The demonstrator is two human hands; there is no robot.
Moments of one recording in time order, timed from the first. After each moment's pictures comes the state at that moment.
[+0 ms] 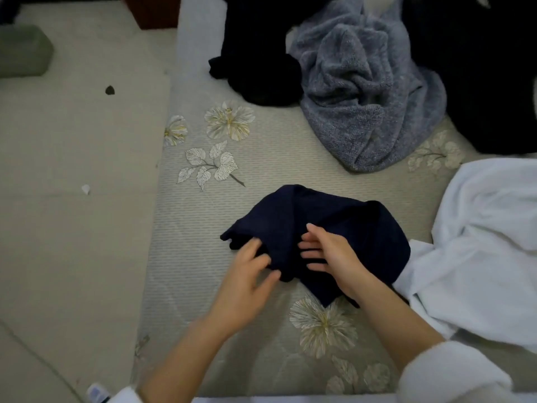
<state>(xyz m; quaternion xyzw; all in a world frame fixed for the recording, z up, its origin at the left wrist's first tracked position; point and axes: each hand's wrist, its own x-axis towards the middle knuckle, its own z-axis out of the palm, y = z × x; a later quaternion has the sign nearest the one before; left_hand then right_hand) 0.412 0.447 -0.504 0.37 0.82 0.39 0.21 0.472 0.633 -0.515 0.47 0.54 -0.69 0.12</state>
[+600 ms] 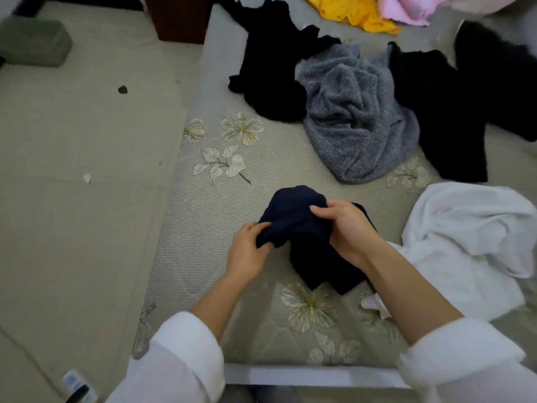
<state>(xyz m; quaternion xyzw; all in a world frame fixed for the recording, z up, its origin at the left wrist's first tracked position) 0.419 0.449 -0.481 0.15 0.88 0.38 0.26 0.476 0.618 -0.389 0.34 0.50 -0.80 0.06</state>
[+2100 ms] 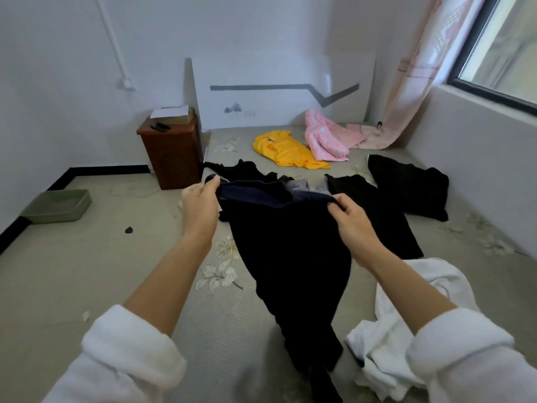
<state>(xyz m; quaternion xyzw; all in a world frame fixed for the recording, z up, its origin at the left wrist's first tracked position) 0.330 0.457 -0.161 0.08 0.72 0.68 0.07 0.489 0.659 -0.189 0.26 0.73 -0.60 -0.21</state>
